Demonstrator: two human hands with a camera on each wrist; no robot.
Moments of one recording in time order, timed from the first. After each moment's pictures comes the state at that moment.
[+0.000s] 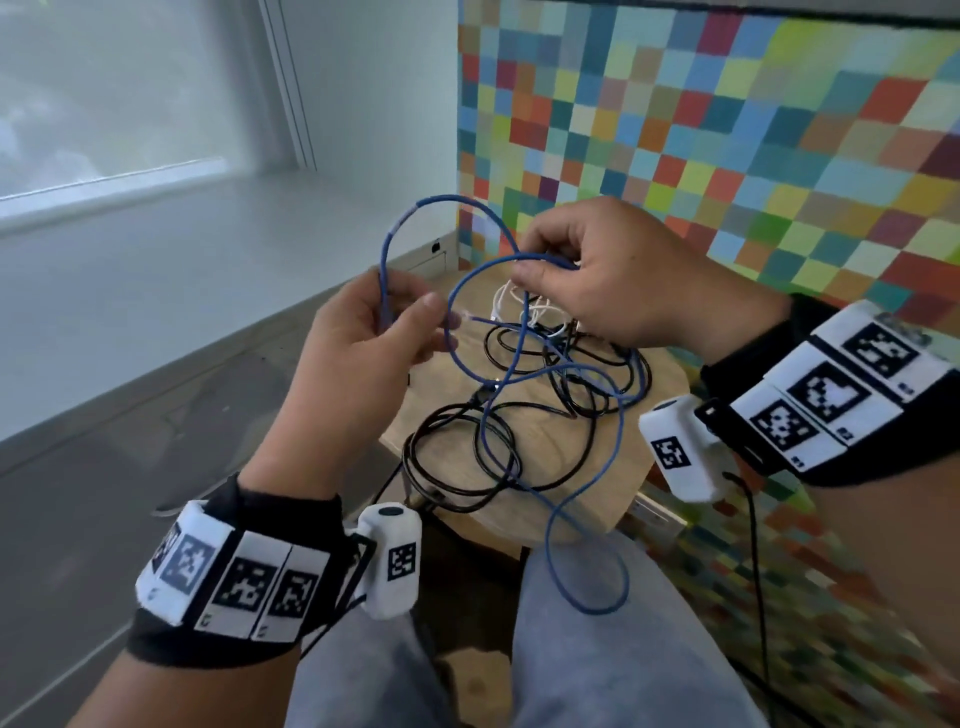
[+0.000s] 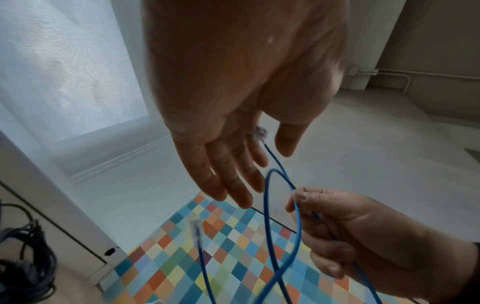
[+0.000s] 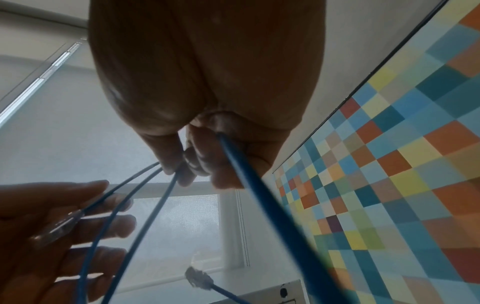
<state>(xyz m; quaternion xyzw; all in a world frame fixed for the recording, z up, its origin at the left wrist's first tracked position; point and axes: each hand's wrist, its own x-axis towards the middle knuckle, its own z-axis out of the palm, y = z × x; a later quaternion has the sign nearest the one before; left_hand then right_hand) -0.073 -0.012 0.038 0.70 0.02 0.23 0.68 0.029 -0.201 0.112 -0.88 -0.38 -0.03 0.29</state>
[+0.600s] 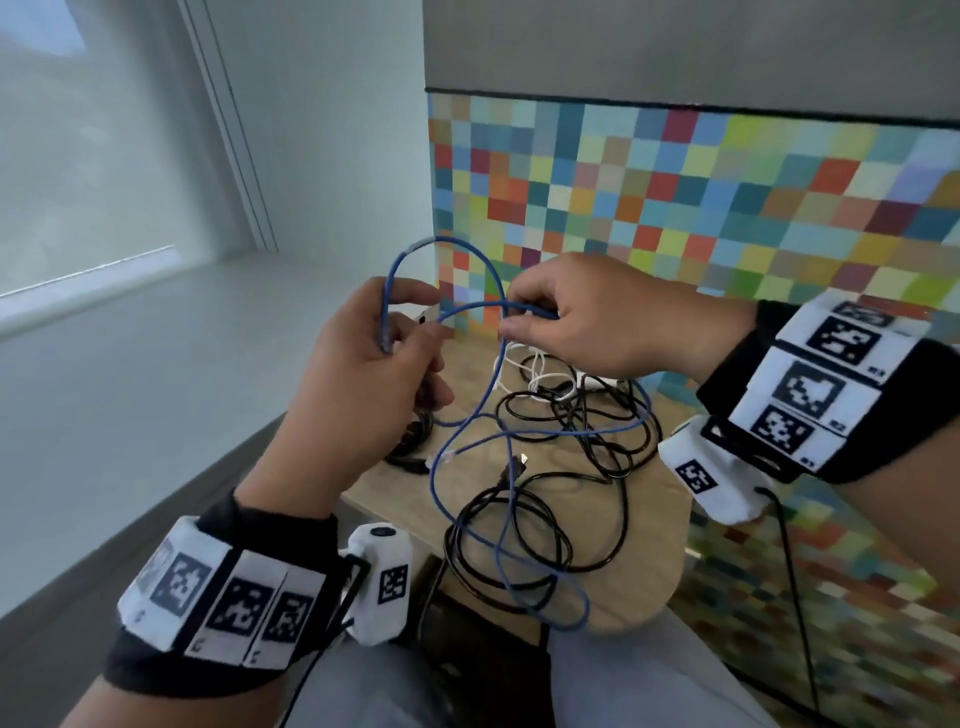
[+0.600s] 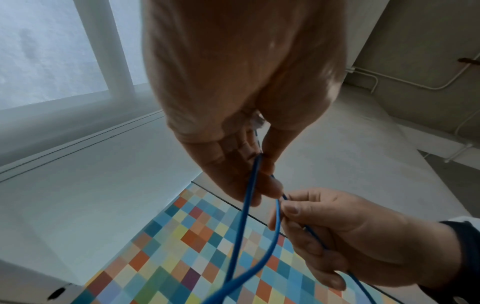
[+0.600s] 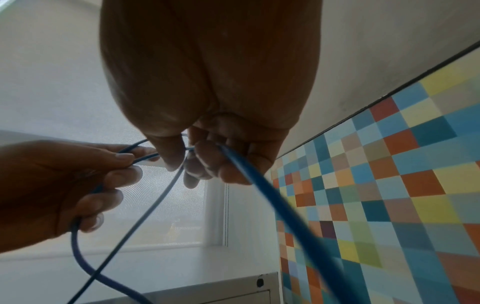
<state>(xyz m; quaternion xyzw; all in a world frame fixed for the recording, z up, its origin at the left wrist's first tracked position) -0.030 0.050 0.085 0.75 -0.07 0.19 0.63 0.045 -0.148 0.141 -0.92 -0.35 -0.04 0.18</state>
